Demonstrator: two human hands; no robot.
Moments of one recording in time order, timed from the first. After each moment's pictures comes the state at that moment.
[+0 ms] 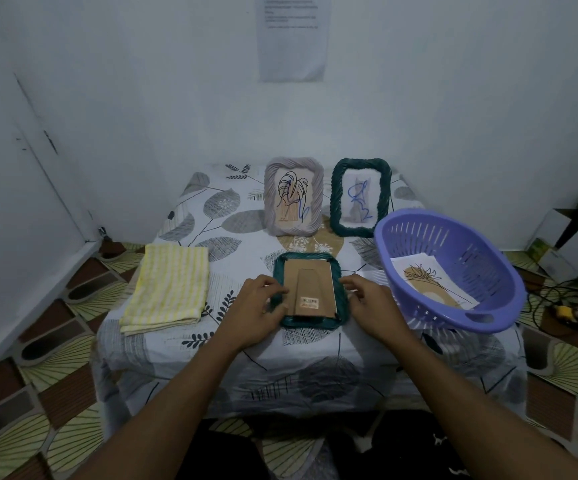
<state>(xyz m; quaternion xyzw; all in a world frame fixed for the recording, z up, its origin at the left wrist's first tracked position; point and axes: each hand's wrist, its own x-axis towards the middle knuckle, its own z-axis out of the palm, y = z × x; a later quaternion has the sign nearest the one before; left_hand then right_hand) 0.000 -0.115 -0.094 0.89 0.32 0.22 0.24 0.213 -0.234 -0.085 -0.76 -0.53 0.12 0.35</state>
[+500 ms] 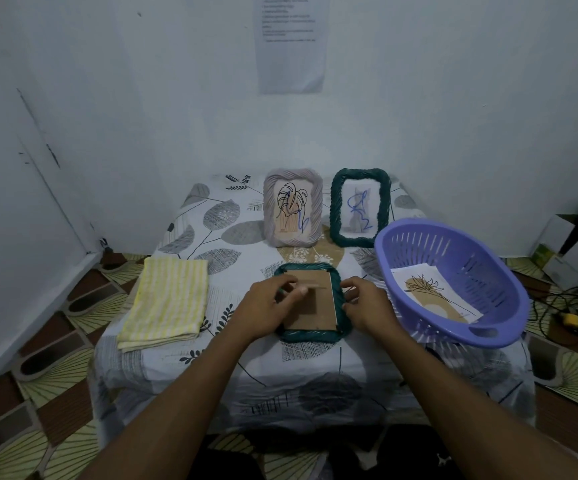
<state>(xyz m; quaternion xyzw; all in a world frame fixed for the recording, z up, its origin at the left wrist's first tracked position) 0.029 -0.108 -0.067 0.85 0.32 0.24 0.34 0.219 -0.205 -0.079 -0.82 -0.42 0.20 0.32</state>
